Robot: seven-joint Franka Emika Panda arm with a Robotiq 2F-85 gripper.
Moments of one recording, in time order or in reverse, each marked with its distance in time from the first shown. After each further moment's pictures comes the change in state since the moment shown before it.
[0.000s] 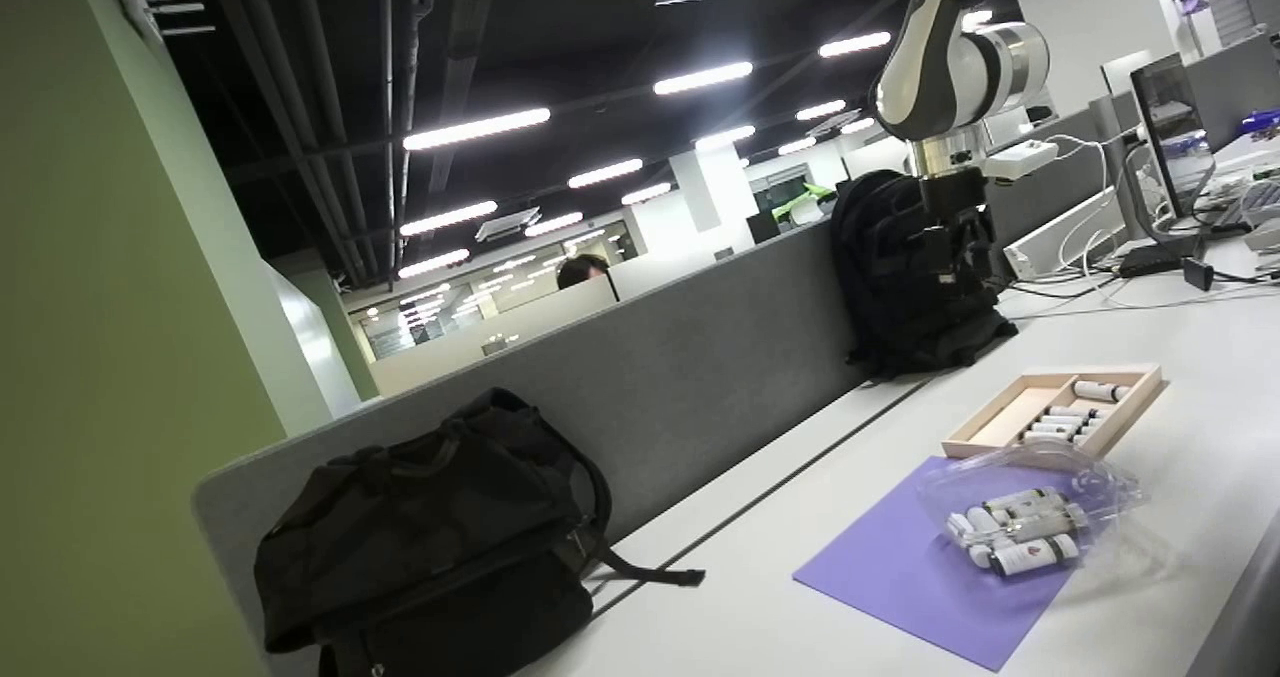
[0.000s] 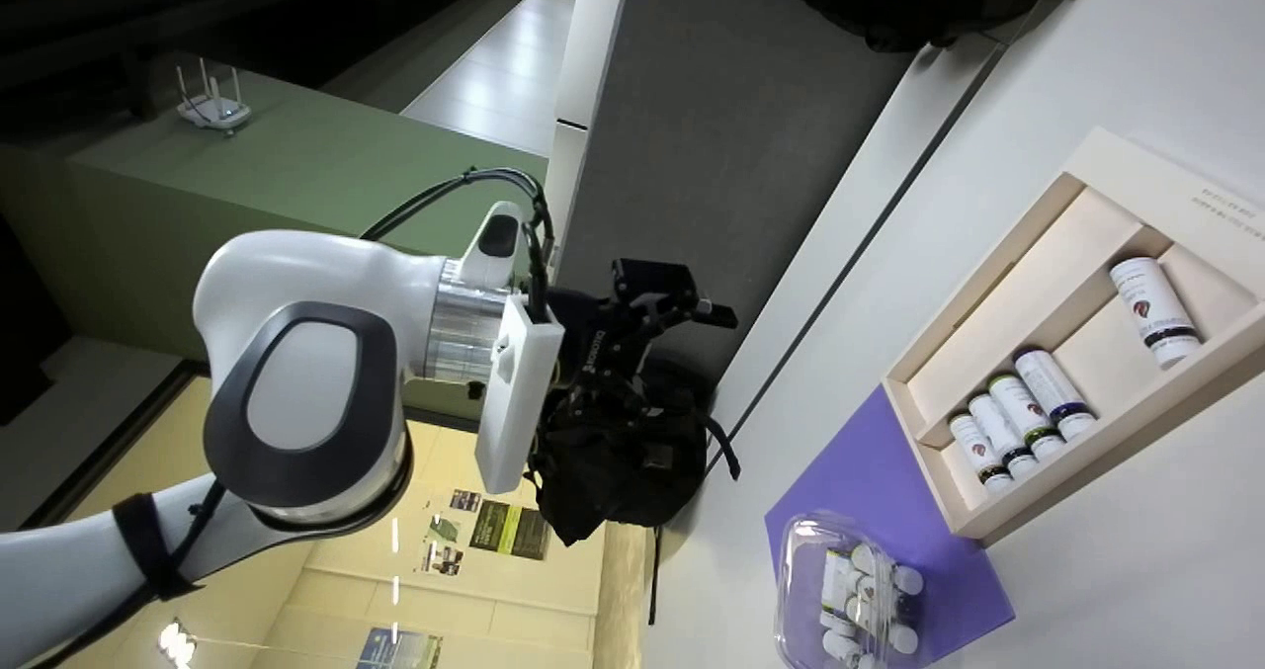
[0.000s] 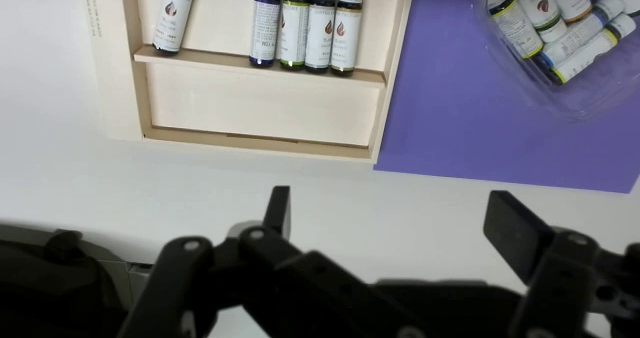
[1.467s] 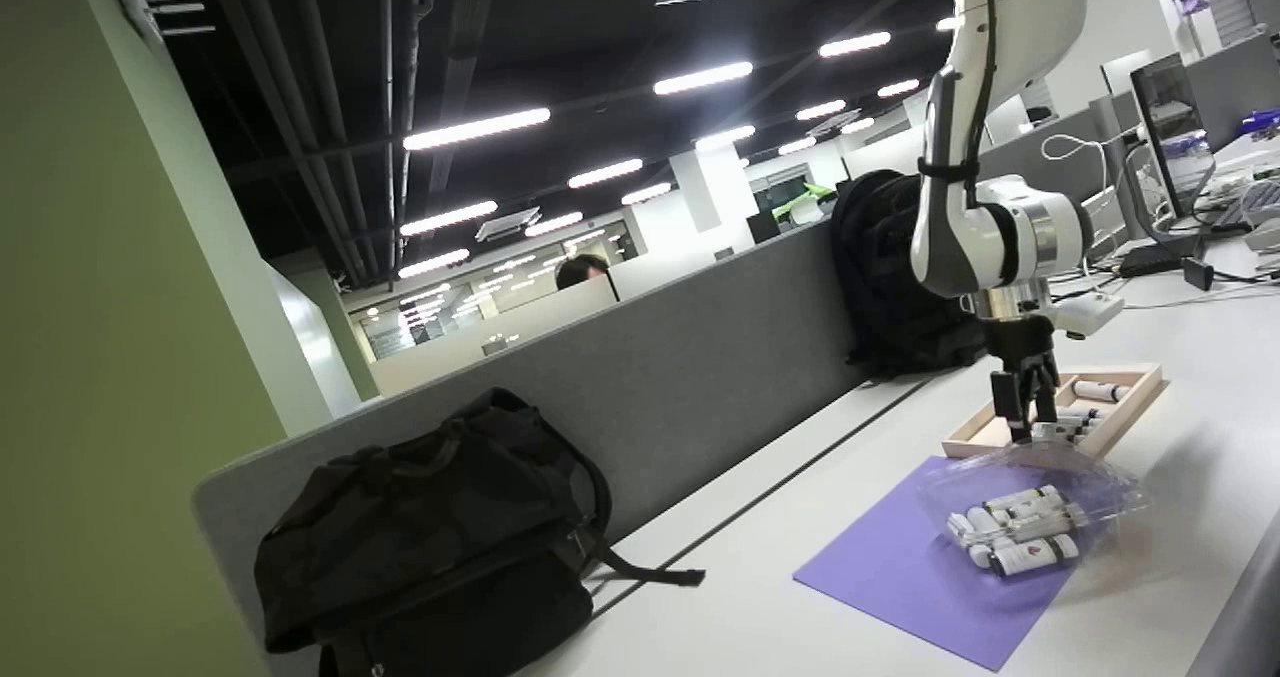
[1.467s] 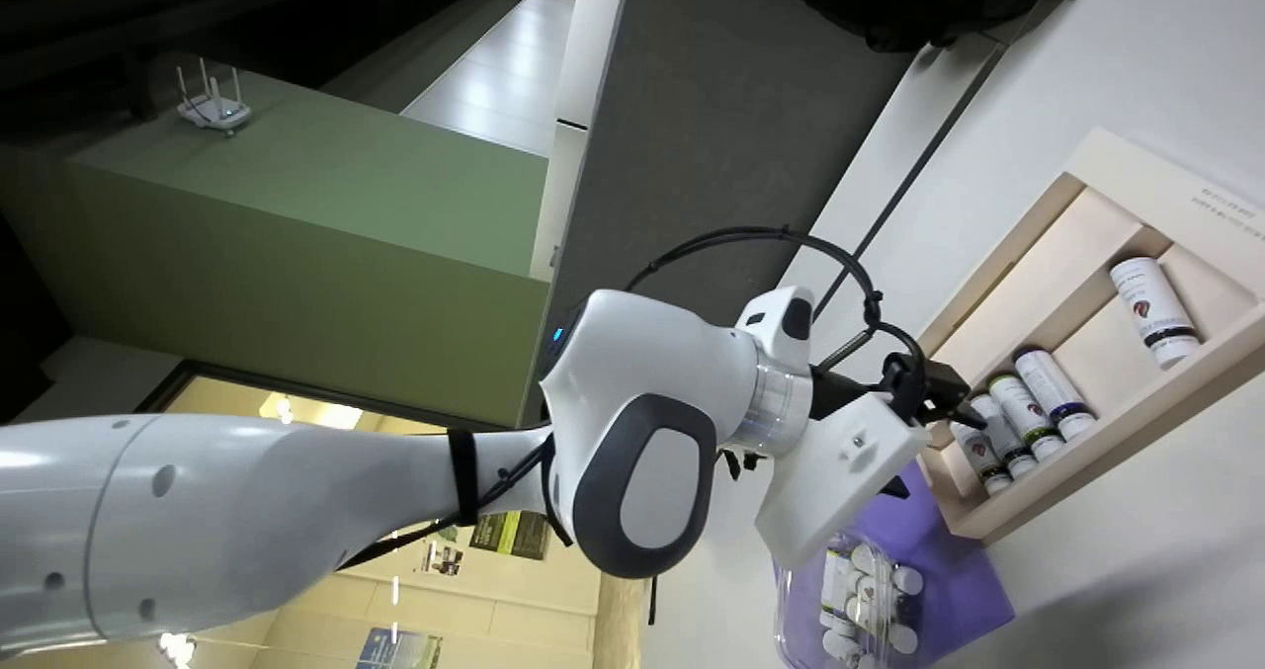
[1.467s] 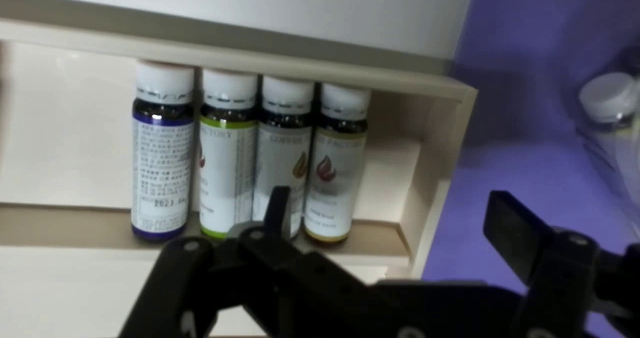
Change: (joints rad) arm -0.254 0.515 0.293 0.050 0.375 0.323 -0.383
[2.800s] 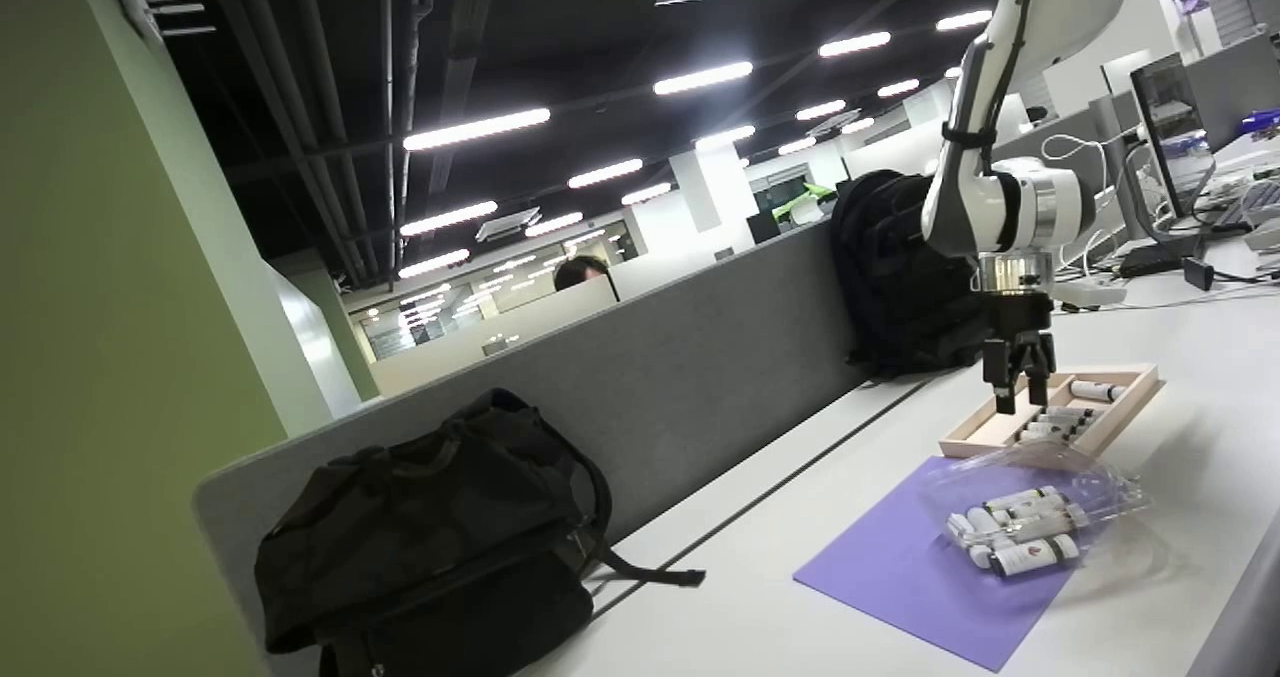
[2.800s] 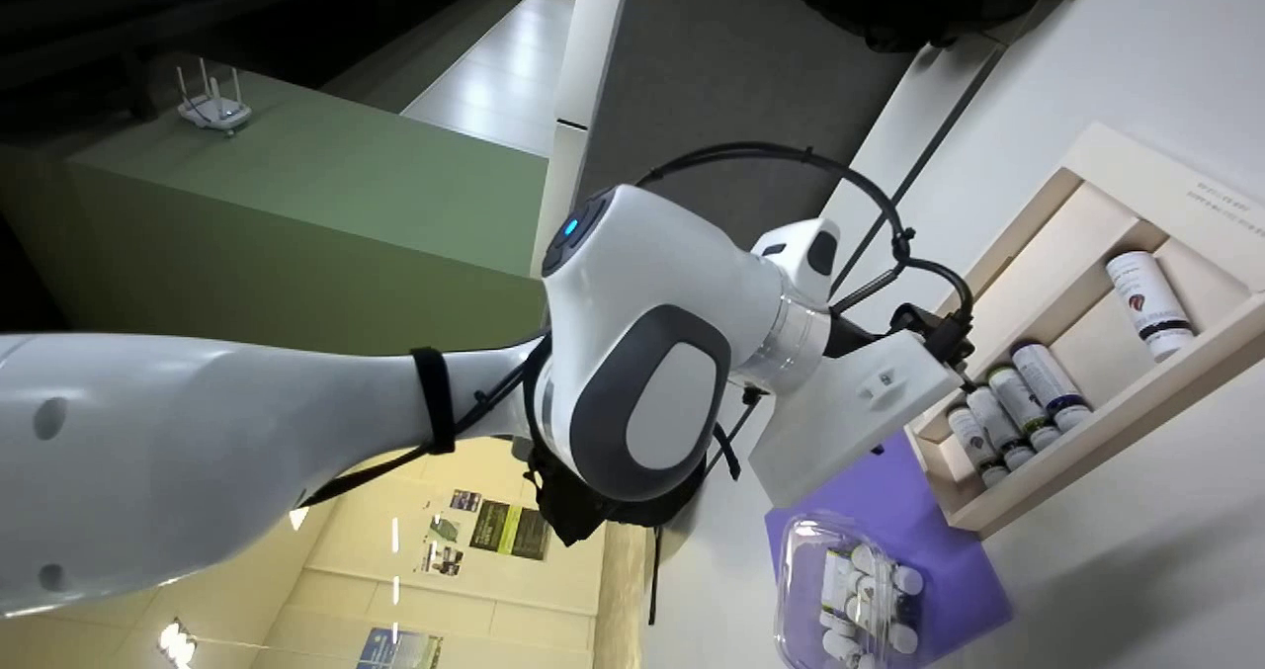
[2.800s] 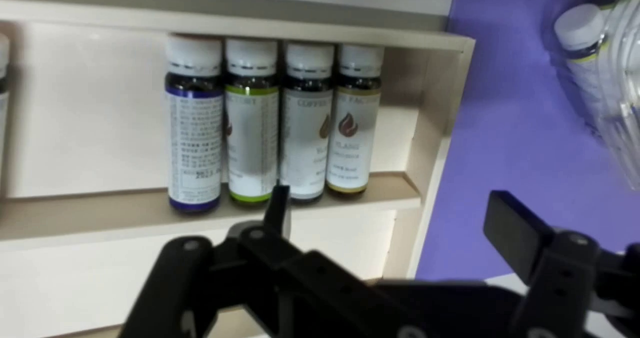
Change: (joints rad) arm -0.375 0.013 0.247 0.090 -0.054 -0.160 -0.013
